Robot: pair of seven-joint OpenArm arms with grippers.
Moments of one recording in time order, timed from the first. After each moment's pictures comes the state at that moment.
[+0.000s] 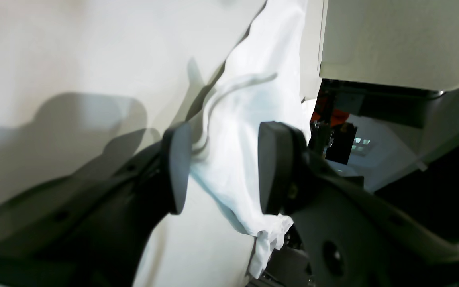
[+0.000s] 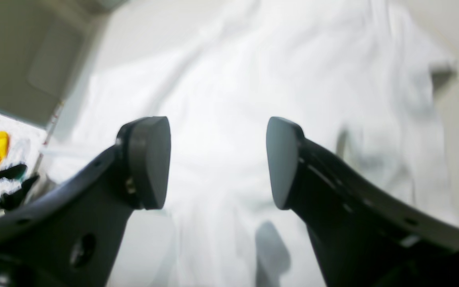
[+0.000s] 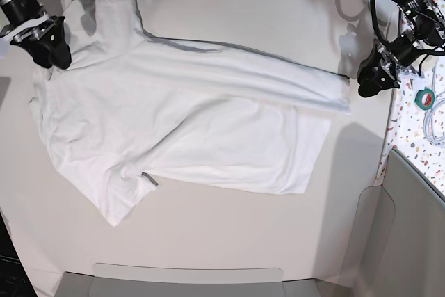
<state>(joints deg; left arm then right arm) 3.2 -19.1 -48.0 66.9 -78.8 -10.2 78.5 -21.2 3.1 61.2 115.0 74.6 34.5 -76.9</state>
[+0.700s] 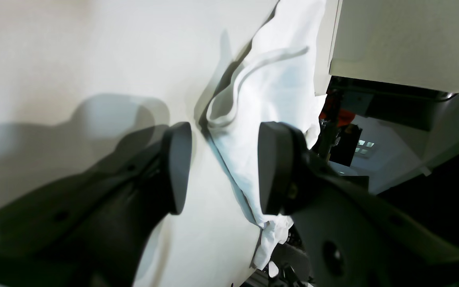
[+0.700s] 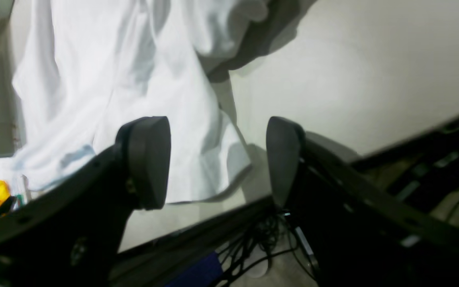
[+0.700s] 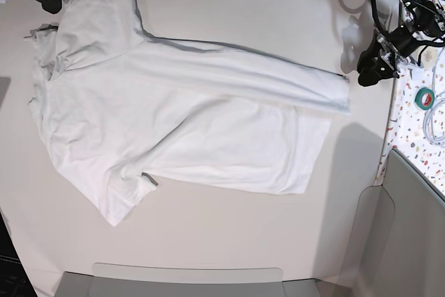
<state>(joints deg) 6.3 -19.3 -48.0 66.9 -79.5 -10.4 78.5 -29.4 2.1 69.8 96.2 73.8 34.4 -77.0</state>
